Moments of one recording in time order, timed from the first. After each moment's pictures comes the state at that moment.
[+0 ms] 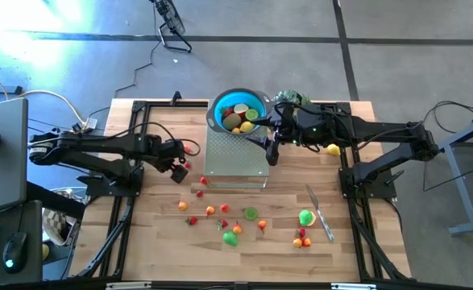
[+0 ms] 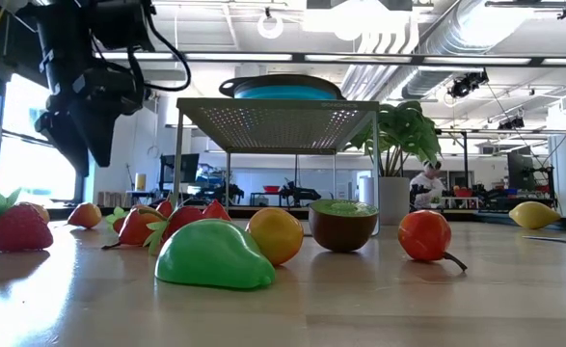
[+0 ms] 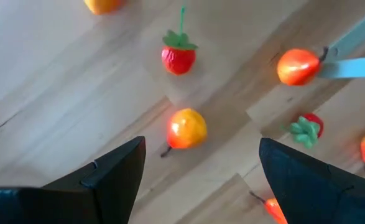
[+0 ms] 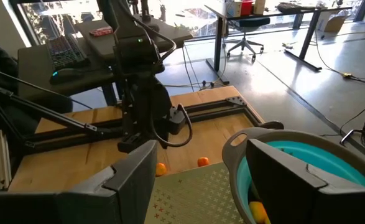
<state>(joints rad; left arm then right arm) 0.14 1.05 0.69 -0.87 -0.04 -0.79 -0.01 1.34 1.42 -0.34 0.21 0.13</state>
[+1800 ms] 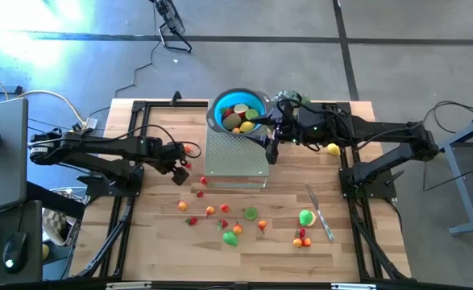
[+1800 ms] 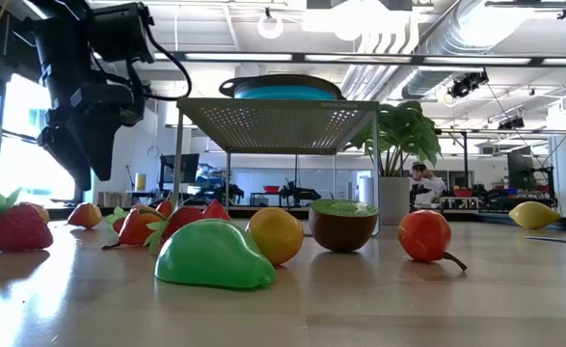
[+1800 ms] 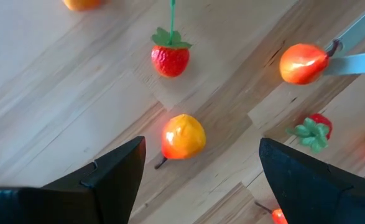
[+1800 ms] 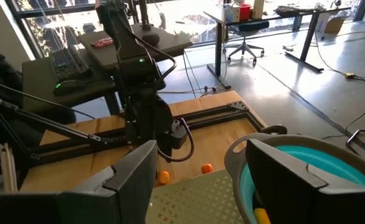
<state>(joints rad) 0.14 1.06 0.63 -0.77 -0.02 -0.75 -0.02 1.34 1.42 -0.31 0.21 0.16</state>
